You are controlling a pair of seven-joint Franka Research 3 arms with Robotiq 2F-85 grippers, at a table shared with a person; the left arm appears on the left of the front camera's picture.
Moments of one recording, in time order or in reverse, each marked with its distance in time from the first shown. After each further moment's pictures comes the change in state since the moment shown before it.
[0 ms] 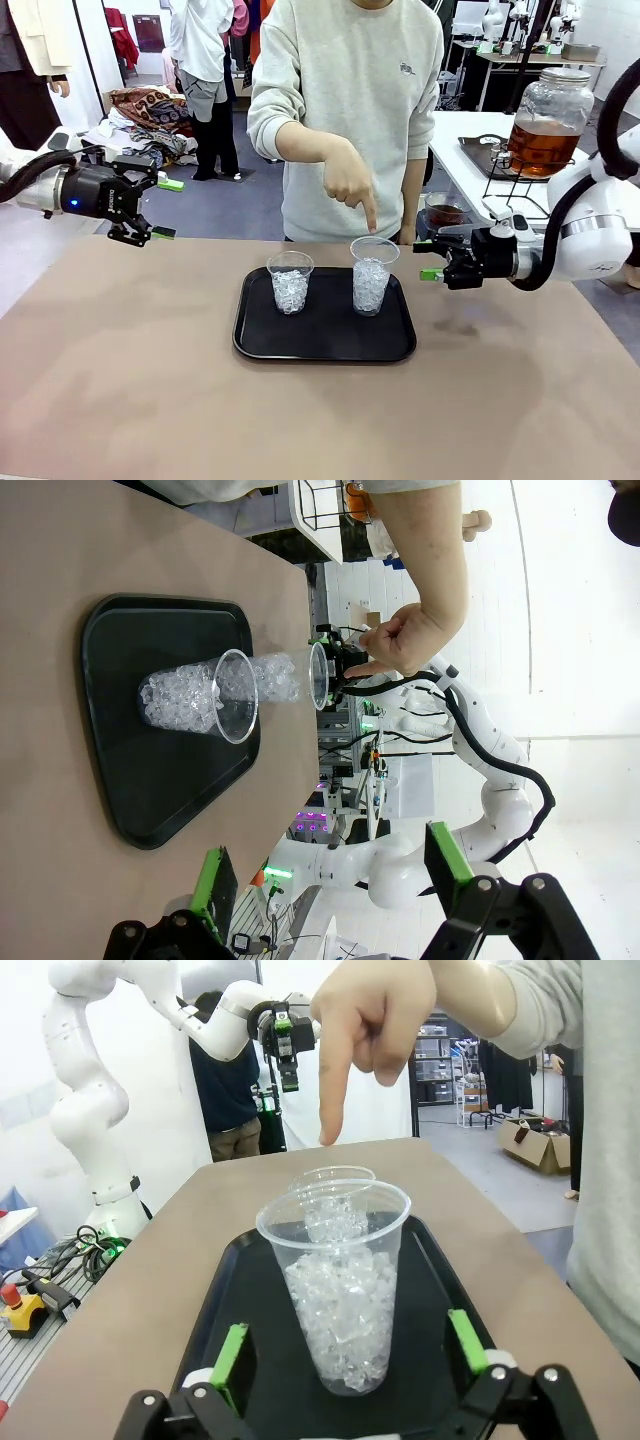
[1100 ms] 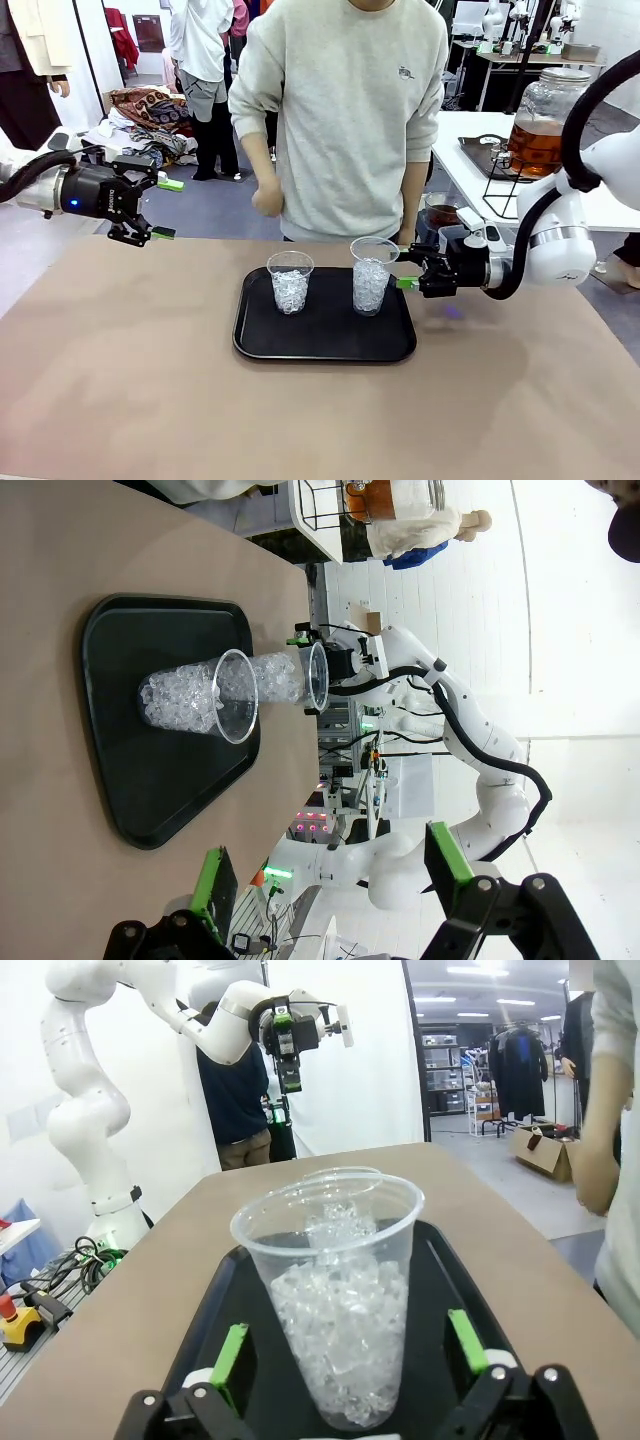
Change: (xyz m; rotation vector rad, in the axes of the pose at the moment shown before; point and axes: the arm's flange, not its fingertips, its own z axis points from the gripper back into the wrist) left arm 0.000 0.000 0.000 0.000 0.000 0.000; right arm -0.021 -0.006 -0.042 0.026 -0.040 -0.029
